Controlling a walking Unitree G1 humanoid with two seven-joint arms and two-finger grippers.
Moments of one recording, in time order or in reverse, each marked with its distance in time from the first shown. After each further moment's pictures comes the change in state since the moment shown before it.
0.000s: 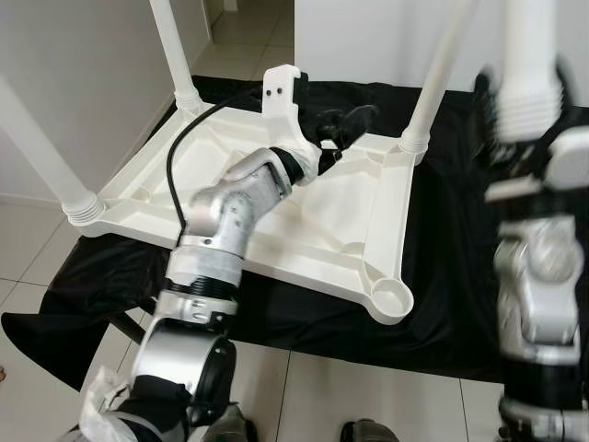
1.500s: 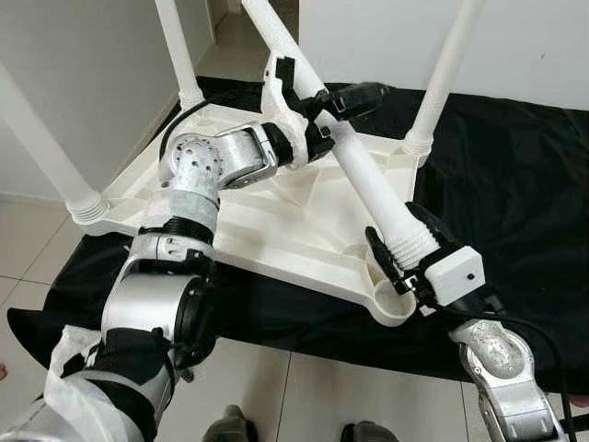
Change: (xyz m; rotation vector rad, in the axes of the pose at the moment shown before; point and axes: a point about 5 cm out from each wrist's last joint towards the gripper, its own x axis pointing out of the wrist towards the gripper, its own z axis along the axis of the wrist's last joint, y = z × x) left arm 0.012 0.021 0.009 -0.454 0.190 -0.058; right arm -0.075 0.052 -0.018 -0.035 0.234 0.381
